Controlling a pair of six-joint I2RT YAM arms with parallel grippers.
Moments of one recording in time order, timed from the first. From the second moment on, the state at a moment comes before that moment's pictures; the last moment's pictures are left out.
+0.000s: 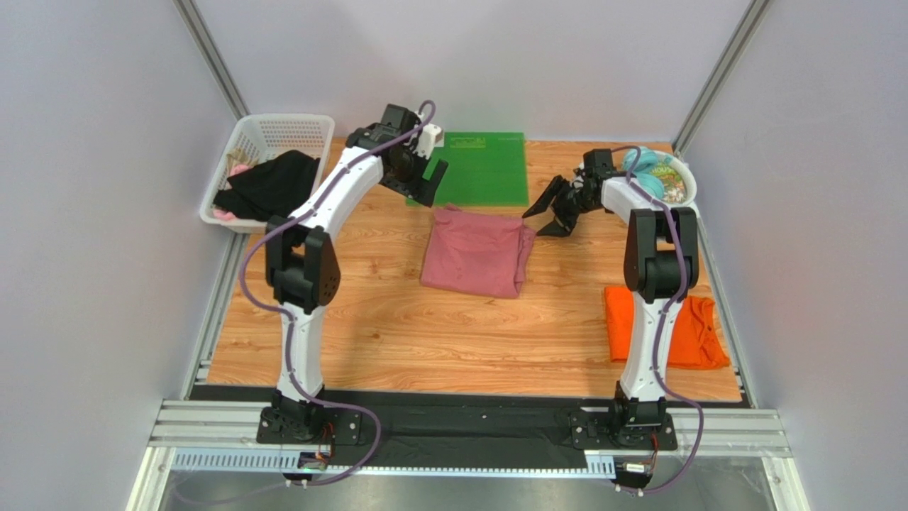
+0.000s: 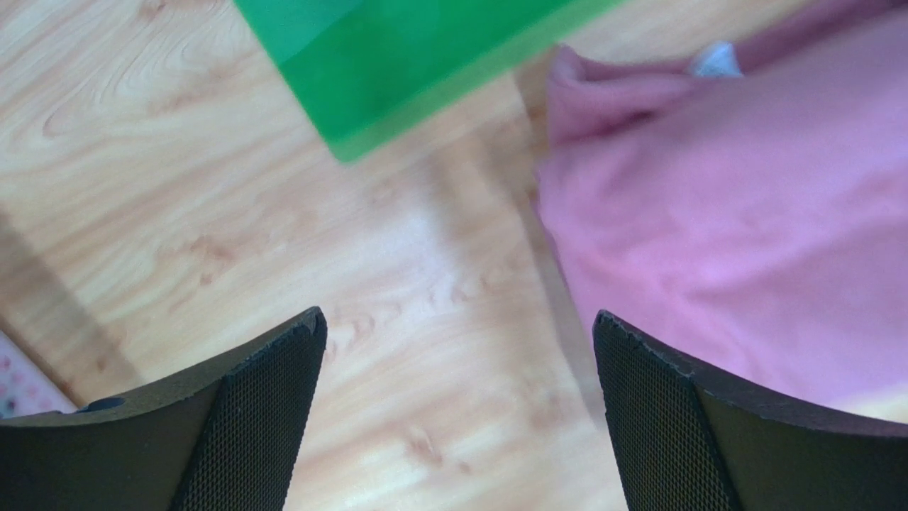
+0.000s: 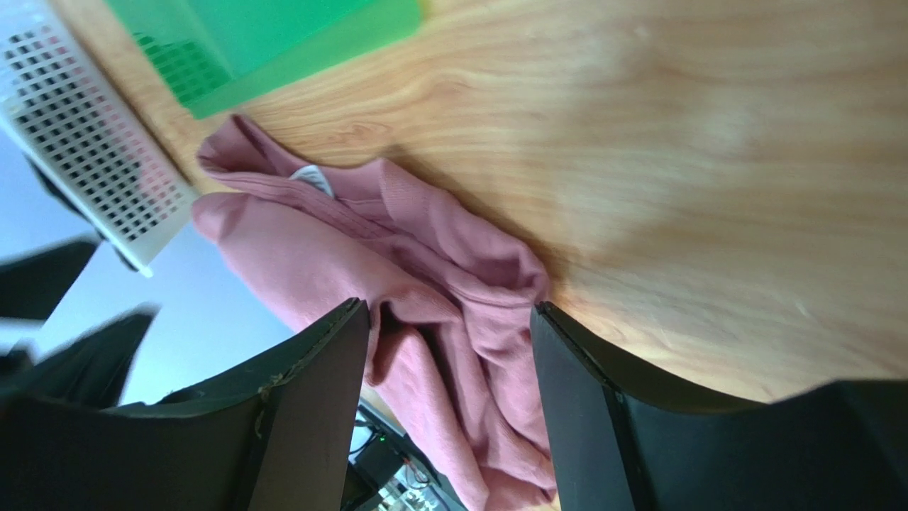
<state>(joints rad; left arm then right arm) -0.38 2.21 2.12 -0.94 0.07 0.14 0.04 2.20 1.64 -0.54 -0.64 0.72</state>
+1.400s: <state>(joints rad) -0.21 1.58 1.55 -0.94 0.54 0.11 0.29 2.47 1.95 -0.29 -1.08 0.82</state>
